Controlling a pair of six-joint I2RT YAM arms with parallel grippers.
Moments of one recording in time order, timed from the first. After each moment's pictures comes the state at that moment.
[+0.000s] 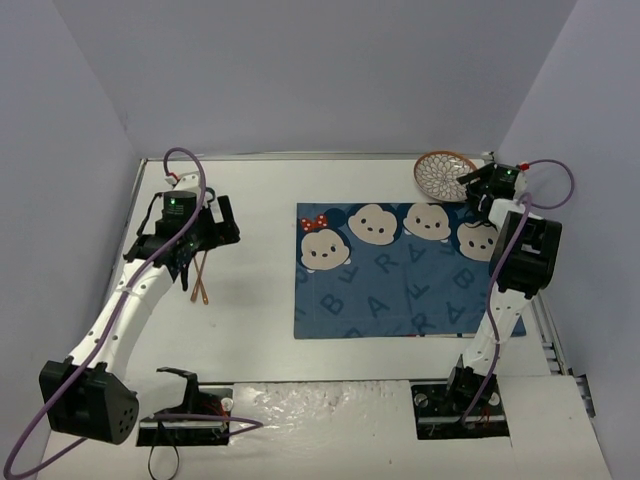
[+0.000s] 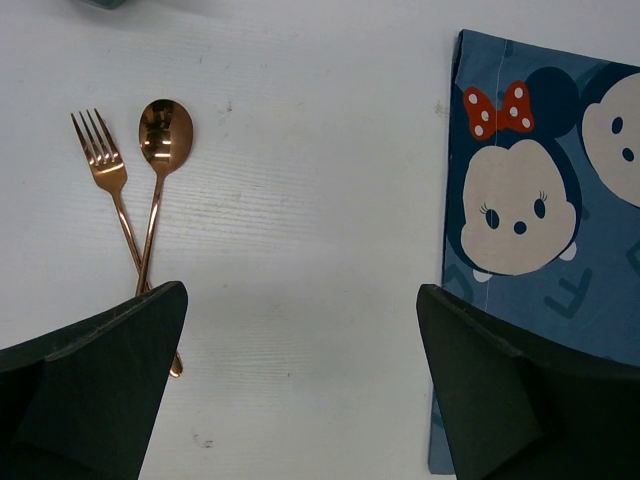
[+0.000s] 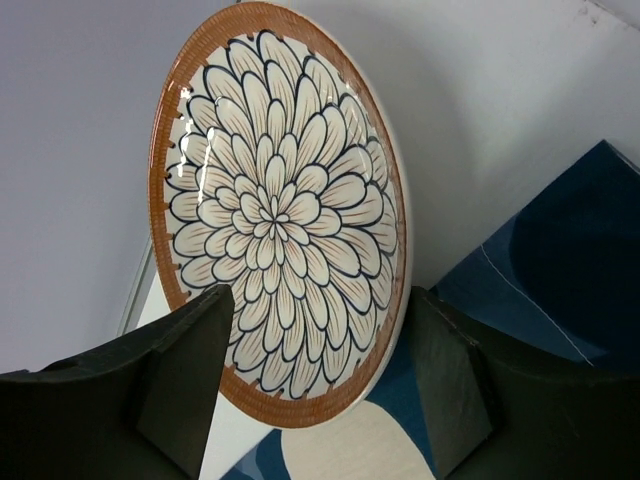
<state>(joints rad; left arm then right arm) -0.20 1.17 1.06 -0.55 -0.03 -0.35 -0.30 2.19 1.46 0.15 -0.15 0.91</state>
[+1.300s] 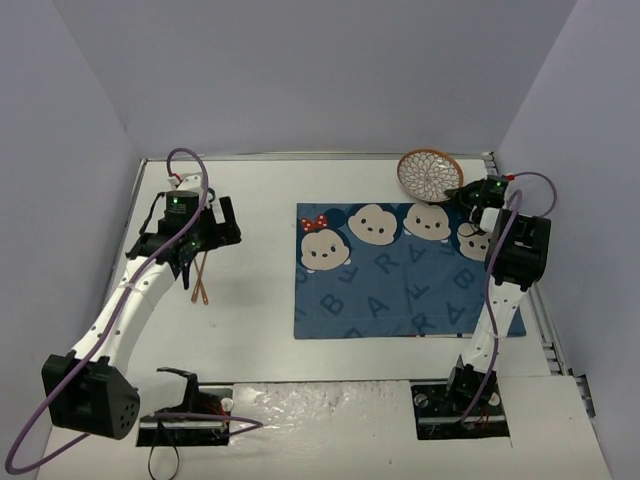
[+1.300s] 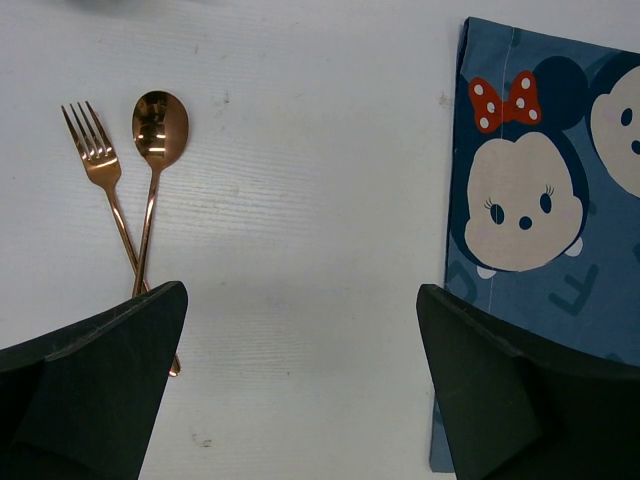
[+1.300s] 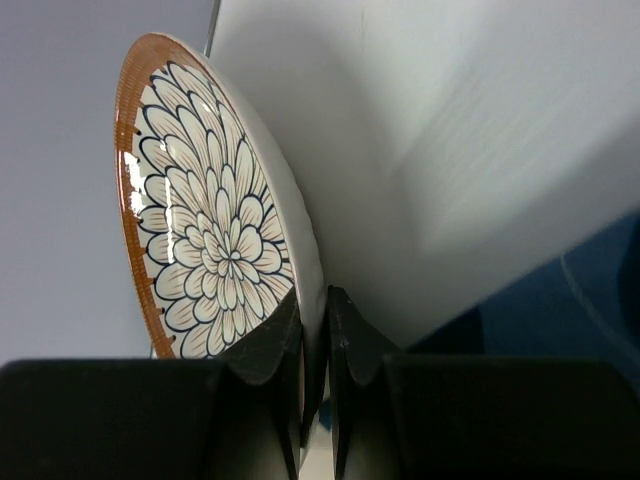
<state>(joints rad) -0.19 1.19 1.06 -0.55 -0.02 -0.35 -0.28 2.30 1.44 0.33 -0.32 1.03</state>
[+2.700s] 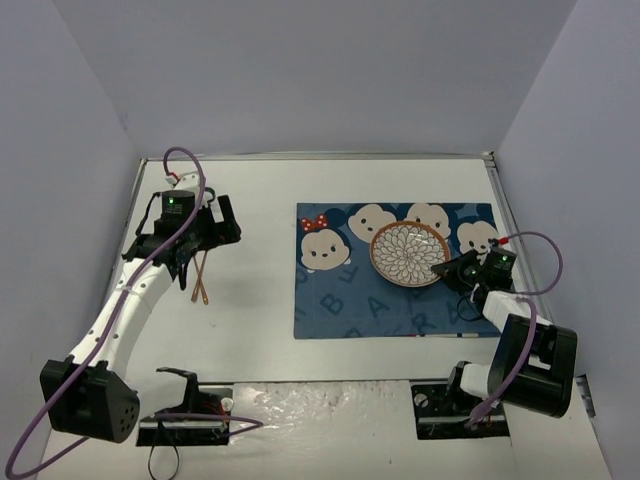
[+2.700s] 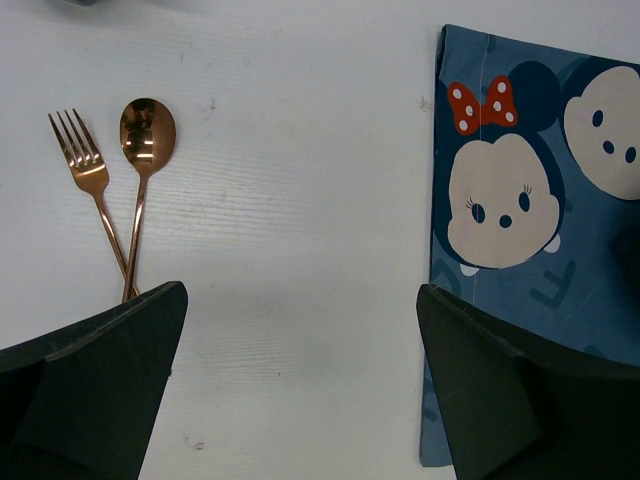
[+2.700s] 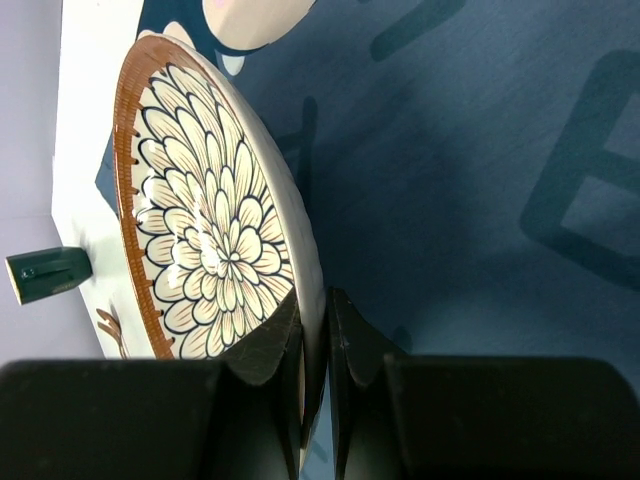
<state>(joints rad) -0.18 1.18 1.06 -0.54 0.02 -0.35 -0.32 1.29 0.39 0.19 -0.48 0.78</state>
